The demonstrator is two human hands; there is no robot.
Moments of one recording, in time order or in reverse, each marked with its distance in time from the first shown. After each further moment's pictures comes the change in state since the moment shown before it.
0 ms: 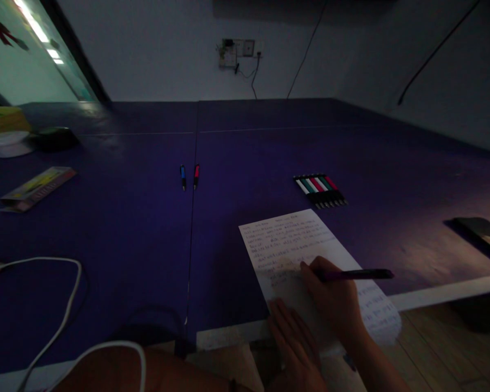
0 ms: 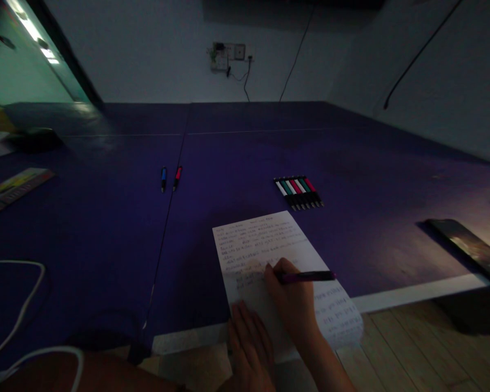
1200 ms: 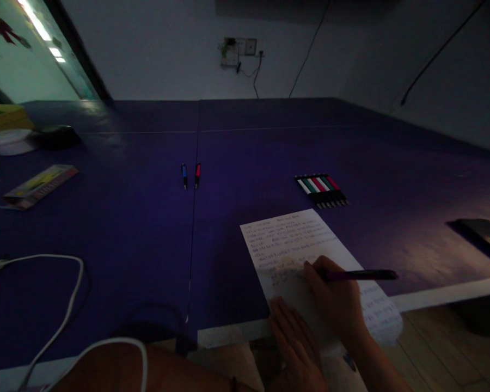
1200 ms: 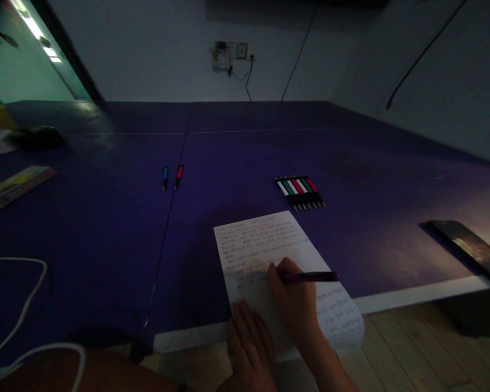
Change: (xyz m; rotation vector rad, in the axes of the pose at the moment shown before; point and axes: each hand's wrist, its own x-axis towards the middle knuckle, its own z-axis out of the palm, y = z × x) left_hand 0.008 -0.015 -0.009 0.107 0.006 0.164; right_hand 0.000 -0.002 -0.003 -0.036 0.013 0.014
